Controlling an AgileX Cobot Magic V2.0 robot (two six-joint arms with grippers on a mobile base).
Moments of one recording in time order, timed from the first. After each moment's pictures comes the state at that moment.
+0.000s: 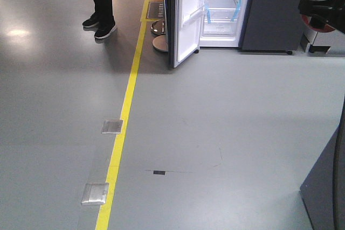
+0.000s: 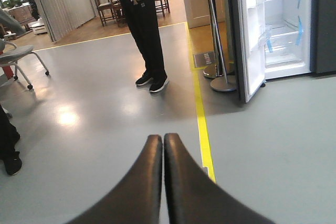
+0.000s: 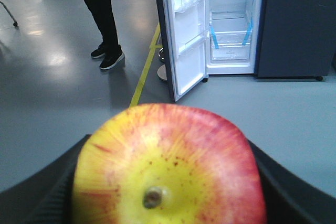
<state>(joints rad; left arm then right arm) 0.06 -0.01 0.02 -0.02 0.17 0.15 0.02 1.28 -1.18 0.32 0.28 -0.20</state>
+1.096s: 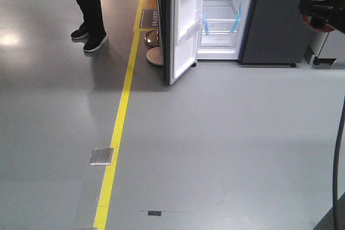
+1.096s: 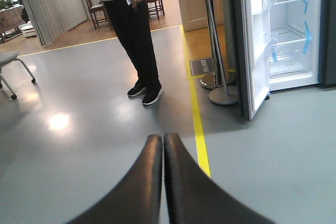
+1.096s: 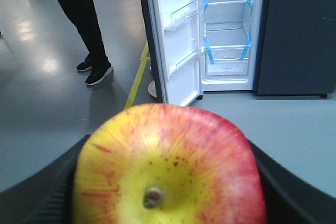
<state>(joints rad) 0.06 -0.01 0.02 -0.02 0.17 0.15 0.02 1.28 -1.18 0.32 0.28 -0.20</state>
